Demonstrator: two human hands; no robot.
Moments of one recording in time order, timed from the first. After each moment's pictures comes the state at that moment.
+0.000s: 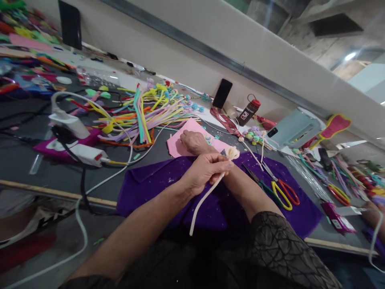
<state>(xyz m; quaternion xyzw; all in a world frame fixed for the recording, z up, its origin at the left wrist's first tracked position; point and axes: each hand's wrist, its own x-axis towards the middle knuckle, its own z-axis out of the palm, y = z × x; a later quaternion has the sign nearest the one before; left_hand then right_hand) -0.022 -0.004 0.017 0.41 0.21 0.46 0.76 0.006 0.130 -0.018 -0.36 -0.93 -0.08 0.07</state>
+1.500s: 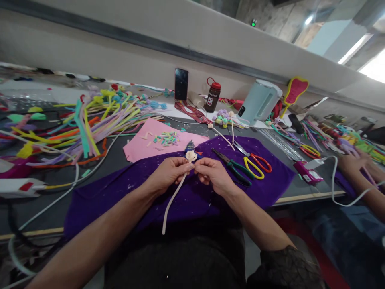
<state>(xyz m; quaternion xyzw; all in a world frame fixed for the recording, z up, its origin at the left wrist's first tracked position) 0.005 0.002 -0.006 0.54 0.35 0.34 0.68 0.167 -0.025 -0.011 -0.43 -0.45 0.62 0.47</state>
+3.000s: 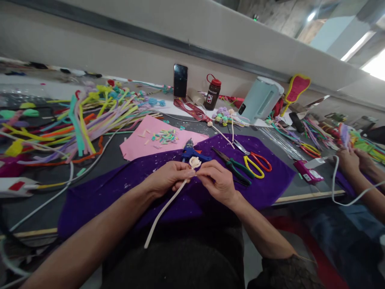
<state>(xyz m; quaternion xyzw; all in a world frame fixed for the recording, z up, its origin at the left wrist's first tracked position) 0.004 -0.001 -0.005 0.52 0.32 0.23 0.76 0.182 -0.049 -0.010 -0.41 -0.79 0.10 0.44</state>
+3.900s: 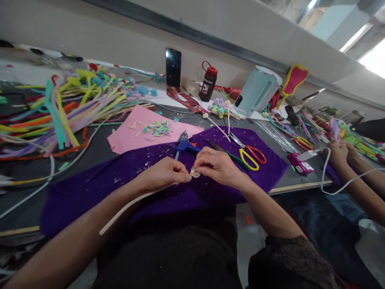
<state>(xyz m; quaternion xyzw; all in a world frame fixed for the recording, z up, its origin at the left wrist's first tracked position) 0.007 -0.007 -0.010 0.65 0.38 0.19 0.63 0.203 -0.033 0.026 -0.39 -0.85 0.22 0.27</state>
